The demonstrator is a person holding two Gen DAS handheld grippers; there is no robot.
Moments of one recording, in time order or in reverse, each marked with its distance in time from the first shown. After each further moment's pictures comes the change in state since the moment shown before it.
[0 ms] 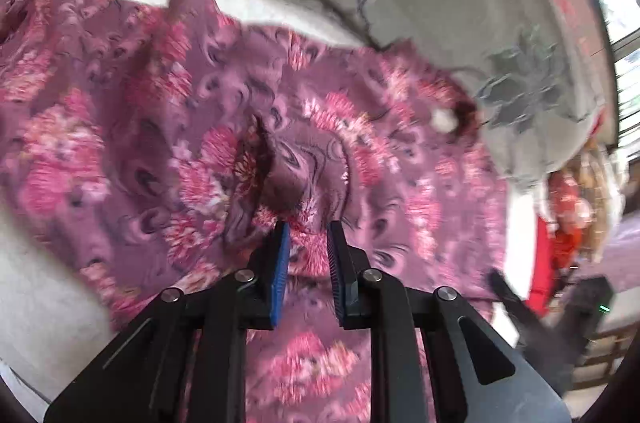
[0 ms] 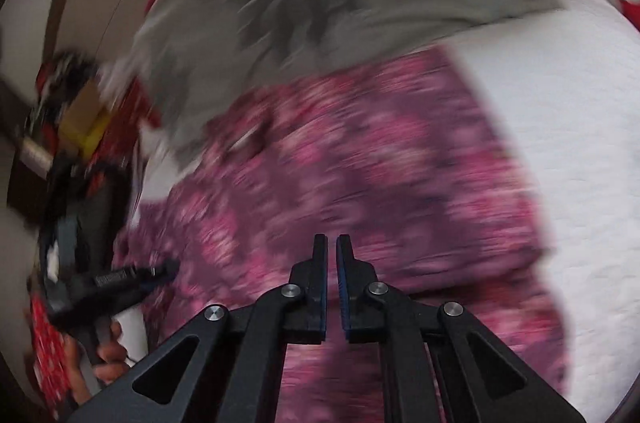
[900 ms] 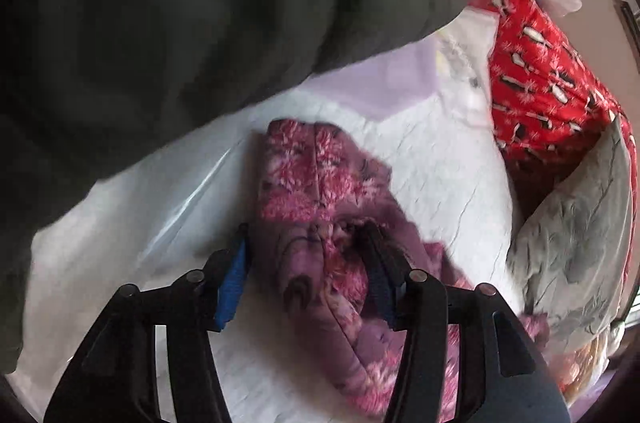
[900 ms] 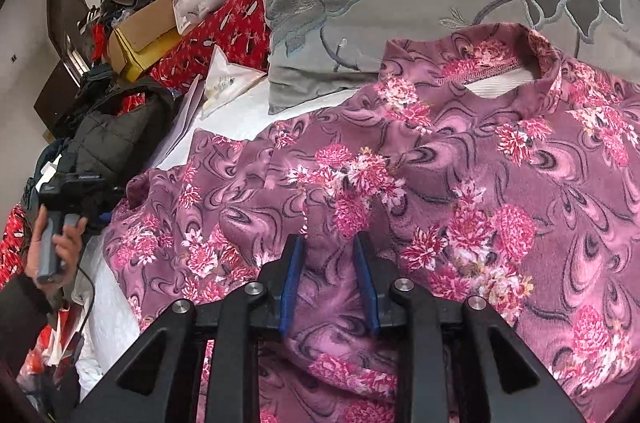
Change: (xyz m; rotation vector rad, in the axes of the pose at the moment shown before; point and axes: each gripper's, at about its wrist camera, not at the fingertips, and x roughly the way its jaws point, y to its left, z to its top) left arm -0.074 0.294 0.147 -0.376 -0.233 0.192; right arm 0.121 0.137 -0.043 -0.288 -0.064 0.101
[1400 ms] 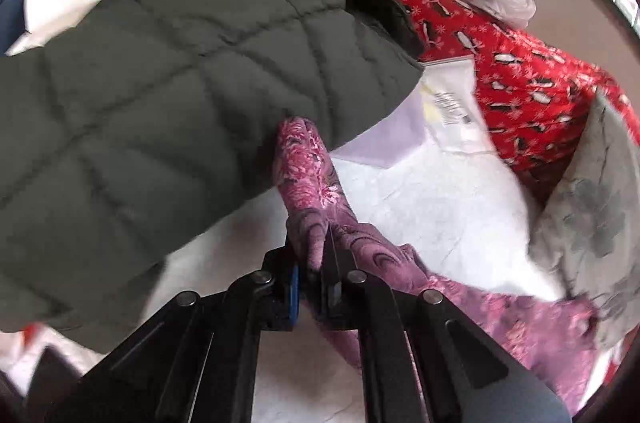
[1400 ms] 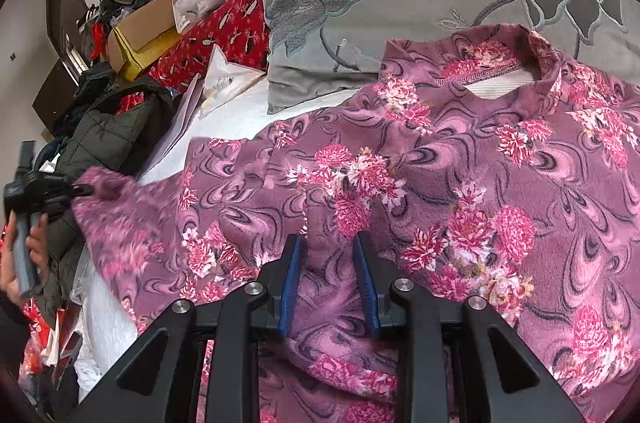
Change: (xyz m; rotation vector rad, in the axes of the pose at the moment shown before) left arm -0.095 -0.013 -0.038 0.165 -0.286 0.235; right arm 0.000 0.001 -0.001 -0.003 0.005 -0.006
